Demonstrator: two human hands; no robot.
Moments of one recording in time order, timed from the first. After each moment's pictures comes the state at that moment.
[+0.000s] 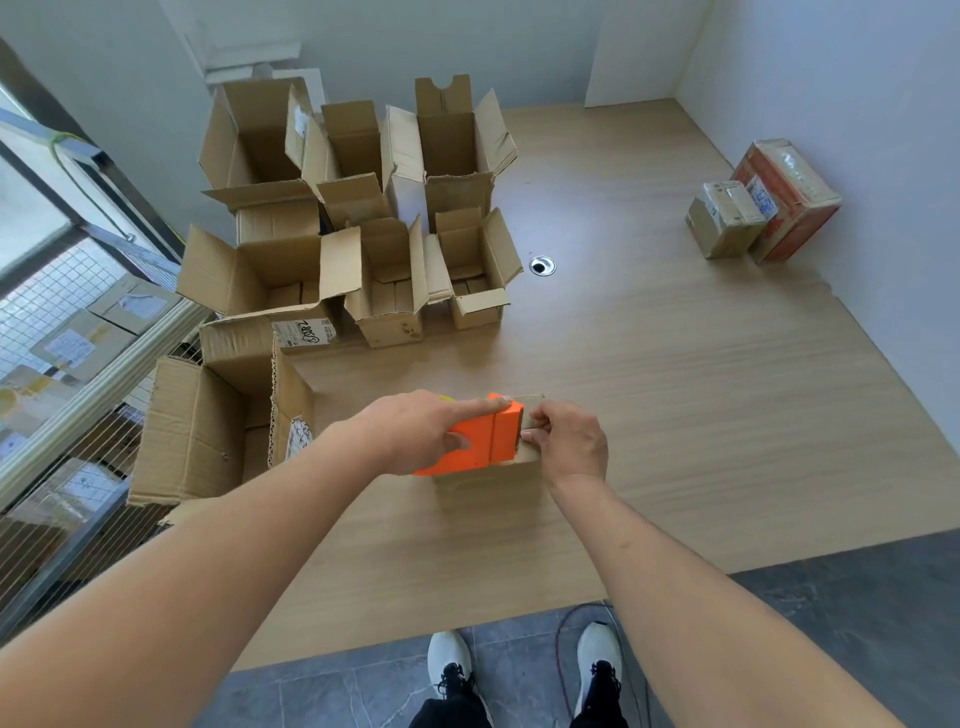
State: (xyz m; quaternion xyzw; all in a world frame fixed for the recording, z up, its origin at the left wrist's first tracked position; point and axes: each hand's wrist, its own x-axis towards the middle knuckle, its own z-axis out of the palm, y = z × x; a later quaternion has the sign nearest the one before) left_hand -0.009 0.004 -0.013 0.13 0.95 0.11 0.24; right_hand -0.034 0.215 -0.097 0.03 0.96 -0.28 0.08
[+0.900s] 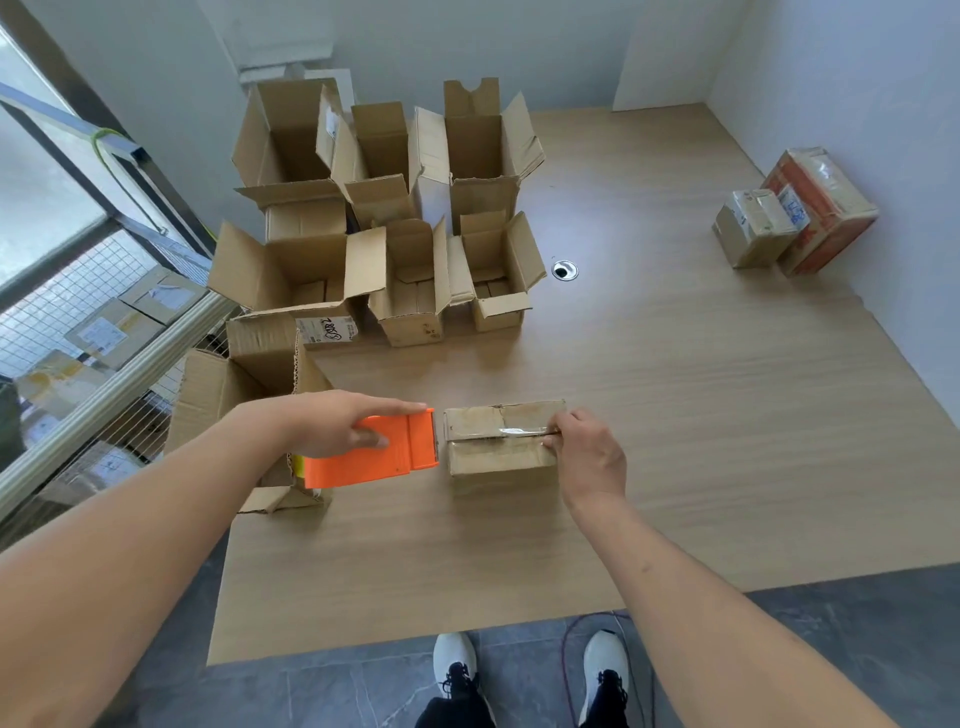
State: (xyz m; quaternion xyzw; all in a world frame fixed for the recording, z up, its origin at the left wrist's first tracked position) left_hand 0.003 -0.101 0.005 0.02 0.91 0.16 0.39; right_hand -0.028 0.215 -0.110 -0.03 0.98 -0.21 0.04
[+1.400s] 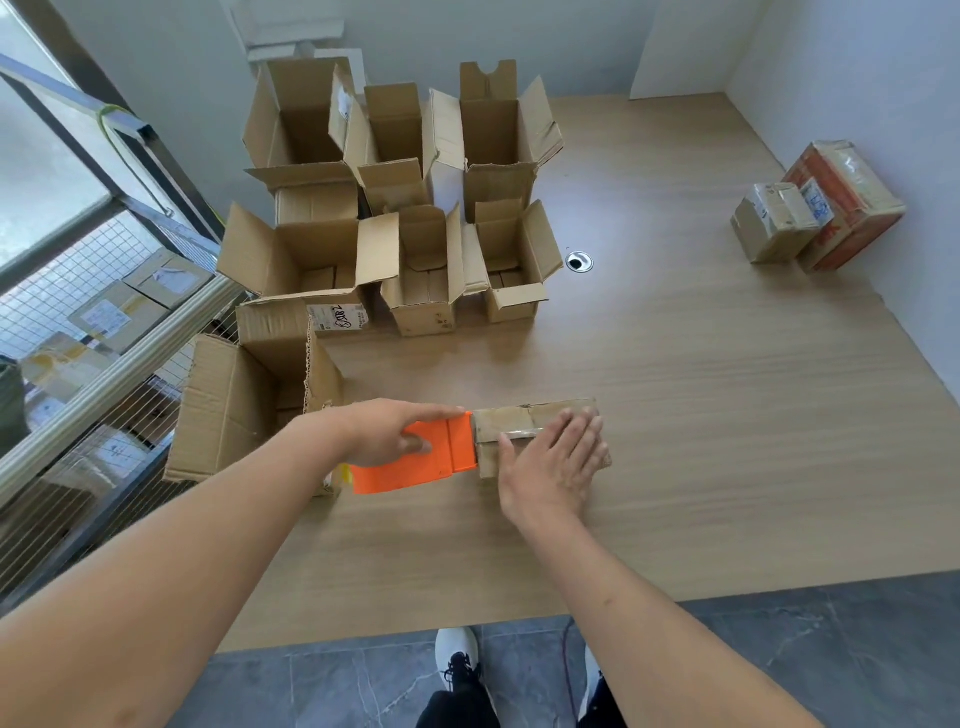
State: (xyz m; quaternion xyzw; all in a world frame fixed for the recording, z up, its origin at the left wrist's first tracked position) left_hand 0.006 -0.074 -0.029 0.01 0.90 0.19 0.38; right_hand 0.012 0.146 -0.111 0.07 0.98 -0.11 0.15
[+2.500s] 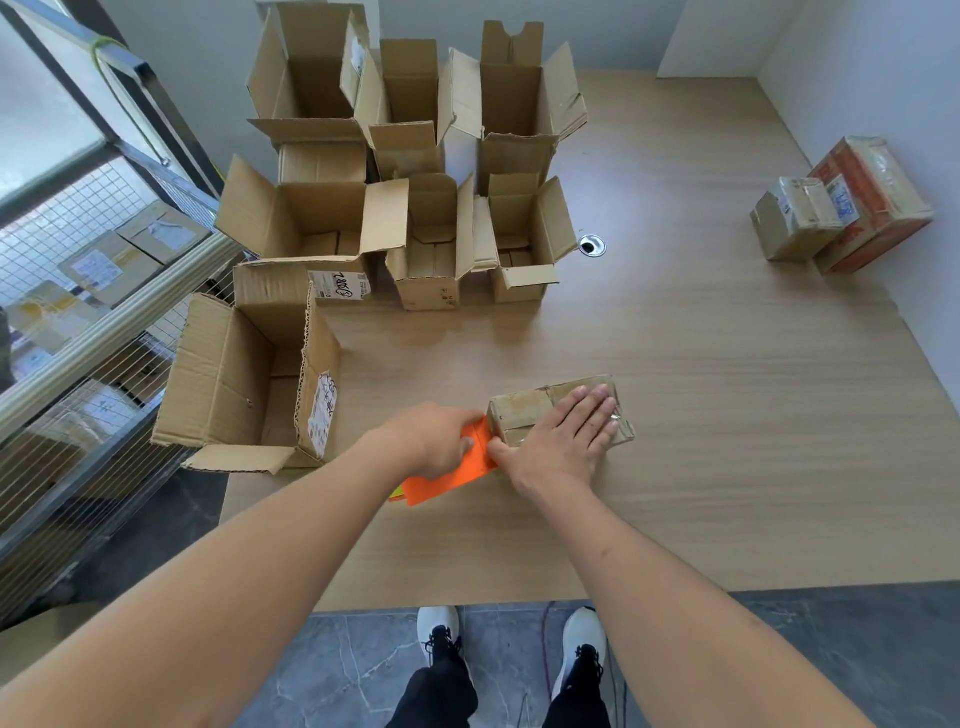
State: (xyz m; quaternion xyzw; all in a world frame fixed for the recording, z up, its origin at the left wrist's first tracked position) left_hand 0.011 -0.010 -0.073 0.00 0.93 0.14 0.33; right_hand -0.010 0.154 -0.120 0.04 0.98 -0.05 0.20
